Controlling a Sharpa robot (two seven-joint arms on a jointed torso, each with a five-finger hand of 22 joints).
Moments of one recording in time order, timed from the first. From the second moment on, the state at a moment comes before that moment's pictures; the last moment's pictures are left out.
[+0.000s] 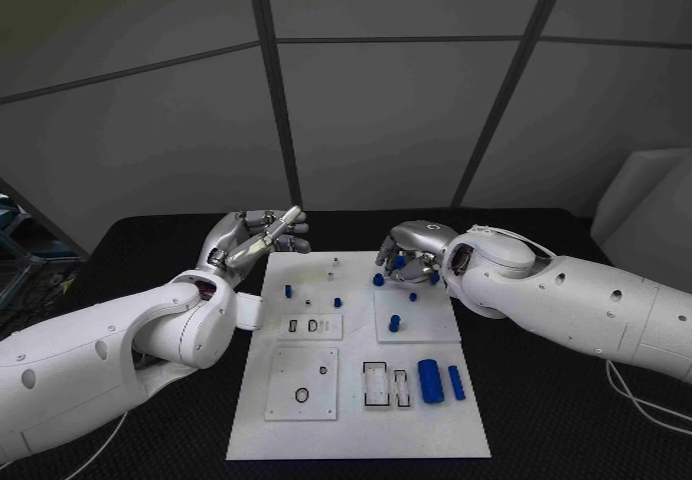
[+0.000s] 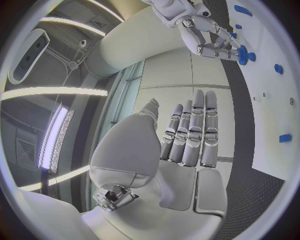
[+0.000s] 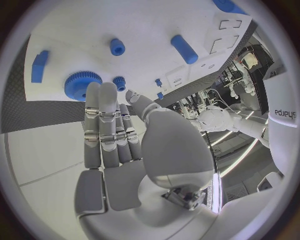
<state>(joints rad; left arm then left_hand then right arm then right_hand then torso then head) 1.13 -0.88 0.07 1.63 -0.14 -0.46 0.49 1.34 -0.02 0.06 0.25 0.15 0.97 0.21 0.11 0.07 1.09 0.14 0.13 0.07 1.21 0.08 0.23 0.21 0.19 0.95 0.20 0.48 0.22 1.20 -0.69 0.08 1.38 -1.64 -0.16 -0.08 1.32 -0.08 0.35 -0.09 0.19 1.02 0.16 0.07 0.07 1.19 0.09 0.07 0.07 1.46 0.00 0.69 0.52 0.17 1.14 0.09 0.76 0.38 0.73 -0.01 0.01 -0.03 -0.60</state>
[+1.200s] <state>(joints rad) 1.13 -0.88 0.07 1.63 -0.14 -0.45 0.48 1.34 -0.02 0.05 0.25 0.15 0.97 0.21 0.11 0.07 1.09 0.15 0.13 0.07 1.21 0.09 0.23 0.22 0.19 0.95 0.19 0.48 0.22 1.20 -0.62 0.08 1.32 -1.72 -0.07 -0.13 1.32 -0.10 0.40 -0.04 0.18 1.02 0.15 0.07 0.07 1.22 0.08 0.07 0.07 1.46 0.00 1.15 0.96 0.17 1.15 0.09 1.01 0.63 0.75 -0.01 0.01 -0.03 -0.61</state>
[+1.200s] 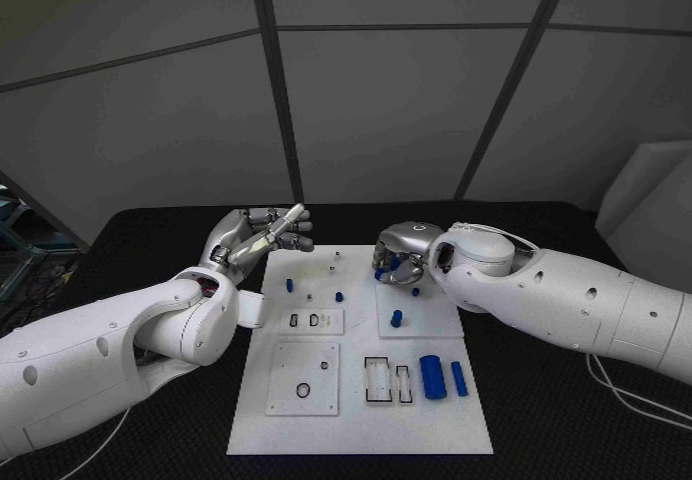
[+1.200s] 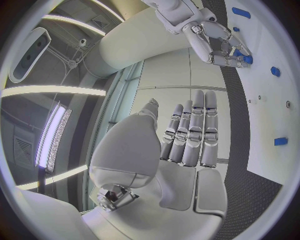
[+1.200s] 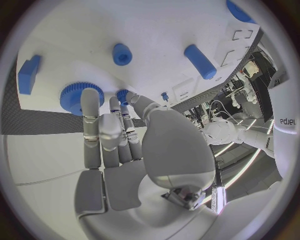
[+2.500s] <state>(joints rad) 1.13 -0.88 0.07 1.62 -0.14 -0.45 0.48 1.34 -0.02 0.05 0.25 0.15 0.98 0.21 0.10 0.07 1.09 0.15 0.13 0.07 1.20 0.09 0.22 0.22 0.19 0.95 0.19 0.48 0.22 1.21 -0.56 0.08 1.31 -1.74 -0.26 -0.13 1.36 -0.07 0.44 -0.05 0.16 1.11 0.14 0.09 0.08 1.29 0.06 0.07 0.09 1.46 -0.01 1.24 1.06 0.14 1.23 0.08 1.17 0.85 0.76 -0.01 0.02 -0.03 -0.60</state>
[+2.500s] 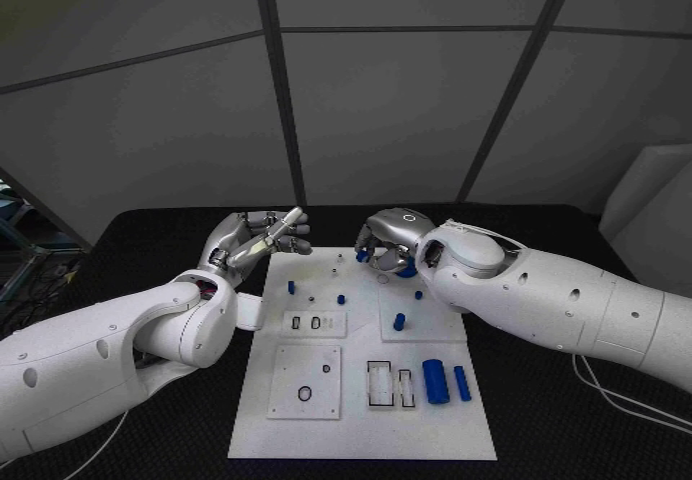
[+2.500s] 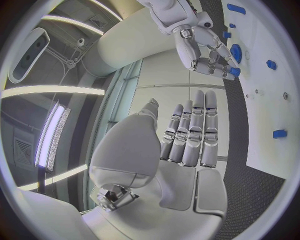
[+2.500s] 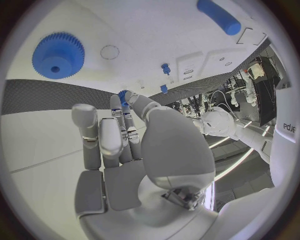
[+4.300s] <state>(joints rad) 1.14 -0.87 0.07 1.62 -0.14 -0.44 0.48 1.34 -0.02 0.05 0.25 0.15 0.98 0.21 0.10 0.07 1.09 0.15 0.12 0.07 1.20 0.09 0.22 0.22 0.19 0.95 0.19 0.48 0.22 1.22 -0.35 0.08 1.06 -1.74 -0.22 -0.11 1.36 -0.07 0.44 -0.04 0.16 1.10 0.14 0.08 0.08 1.28 0.07 0.07 0.10 1.46 -0.01 1.25 1.06 0.14 1.24 0.08 1.20 0.89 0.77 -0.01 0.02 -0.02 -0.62</state>
